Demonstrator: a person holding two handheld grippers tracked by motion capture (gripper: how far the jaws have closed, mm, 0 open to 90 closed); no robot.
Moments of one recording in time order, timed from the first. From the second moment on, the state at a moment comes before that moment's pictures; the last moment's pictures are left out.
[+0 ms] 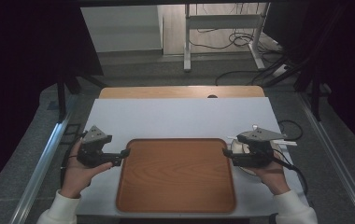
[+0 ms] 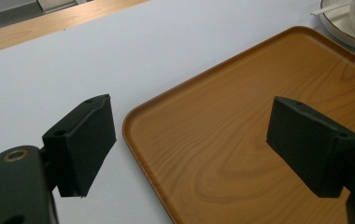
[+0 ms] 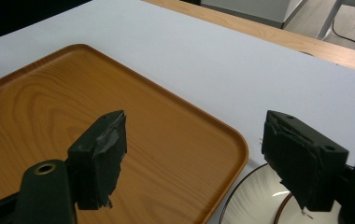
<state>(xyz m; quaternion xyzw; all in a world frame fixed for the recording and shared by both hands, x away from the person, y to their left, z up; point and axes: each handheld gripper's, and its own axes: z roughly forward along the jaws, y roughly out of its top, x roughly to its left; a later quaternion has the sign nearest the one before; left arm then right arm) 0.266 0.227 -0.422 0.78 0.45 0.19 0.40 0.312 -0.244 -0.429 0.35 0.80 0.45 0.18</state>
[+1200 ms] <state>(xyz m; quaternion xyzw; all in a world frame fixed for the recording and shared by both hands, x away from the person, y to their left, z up) 0.276 0.221 -0.427 0.78 0.44 0.18 0.40 0.313 -0.263 -0.415 0.35 0.82 0.40 0.18</state>
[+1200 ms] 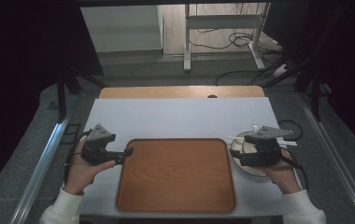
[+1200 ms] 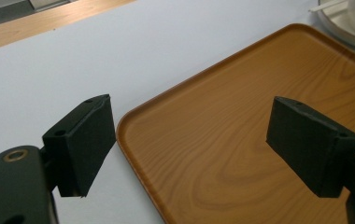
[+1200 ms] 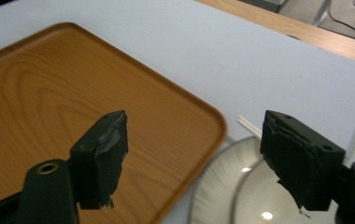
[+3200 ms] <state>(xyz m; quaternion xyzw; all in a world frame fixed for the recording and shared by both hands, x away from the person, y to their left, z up) 0.277 0.230 -0.430 0.78 0.46 0.18 0.39 0.380 -0.377 -0.413 0.44 0.82 0.27 0.23</state>
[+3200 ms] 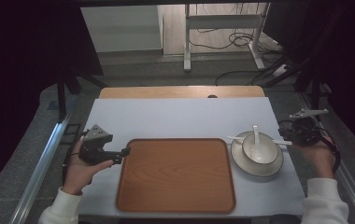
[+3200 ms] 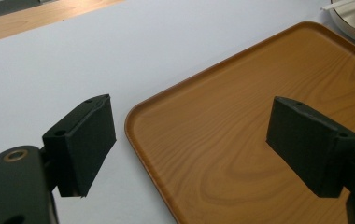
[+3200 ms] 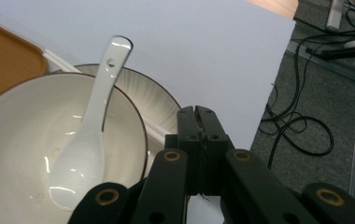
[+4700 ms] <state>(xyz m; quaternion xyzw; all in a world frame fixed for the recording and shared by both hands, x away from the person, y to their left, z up) 0.279 0.229 -0.435 0.78 0.46 0.17 0.38 0.411 -0.388 -0.461 0.45 0.85 0.19 0.22</state>
